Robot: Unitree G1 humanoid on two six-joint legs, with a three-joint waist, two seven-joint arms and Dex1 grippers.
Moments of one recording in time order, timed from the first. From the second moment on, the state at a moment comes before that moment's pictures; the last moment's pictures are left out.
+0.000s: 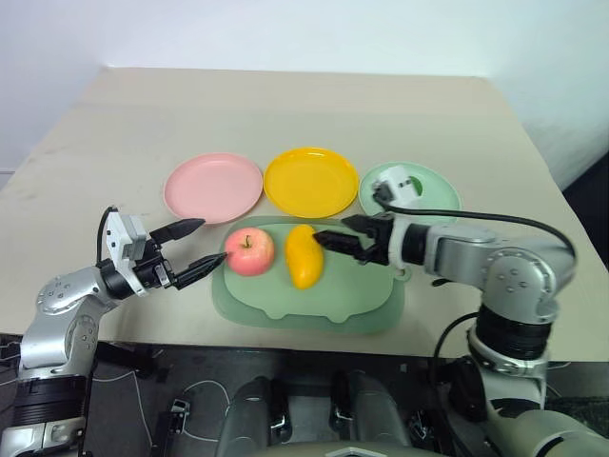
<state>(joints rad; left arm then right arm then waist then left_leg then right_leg) -0.14 0.65 0.27 -0.01 -0.59 0.17 -1.12 -0.64 -0.20 -0.18 -0.45 0.73 1.58 0.29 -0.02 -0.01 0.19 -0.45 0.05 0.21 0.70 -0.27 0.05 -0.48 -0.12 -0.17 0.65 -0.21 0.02</state>
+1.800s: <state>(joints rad) -0.04 0.68 0.32 -0.17 -0.62 0.23 -1.05 -1.11 -0.21 0.15 0.46 0.31 0.95 0.44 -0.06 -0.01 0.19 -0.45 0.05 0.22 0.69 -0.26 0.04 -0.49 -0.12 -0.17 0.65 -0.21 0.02</state>
